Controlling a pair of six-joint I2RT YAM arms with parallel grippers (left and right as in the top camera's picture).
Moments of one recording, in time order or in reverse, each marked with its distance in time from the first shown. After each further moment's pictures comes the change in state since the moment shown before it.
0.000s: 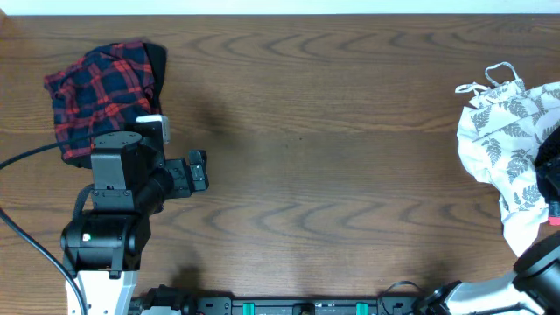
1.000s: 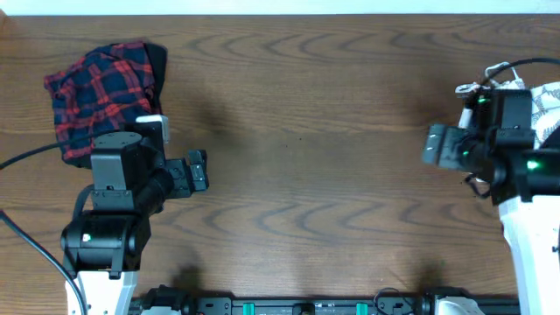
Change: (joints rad) left arm 0.000 -0.001 0.000 0.001 0.000 0.000; right arm 0.793 -0.557 -0.004 -0.323 -0.010 -0.022
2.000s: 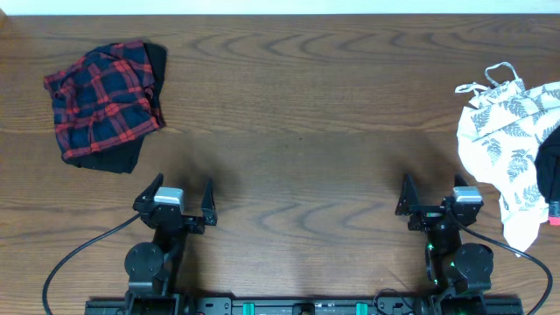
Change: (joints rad) left arm 0.000 -0.885 -0.972 0.778 -0.016 0.125; right arm 0.117 -1.196 -1.204 0.961 -0.067 -0.088
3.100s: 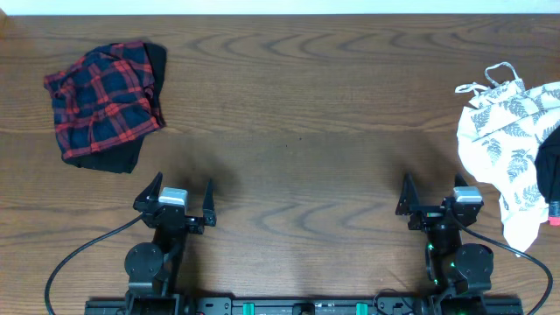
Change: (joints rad) left arm 0.000 -0.005 -0.011 0.018 0.000 0.116; right arm 0.000 -0.003 -0.010 0.035 0.005 0.000
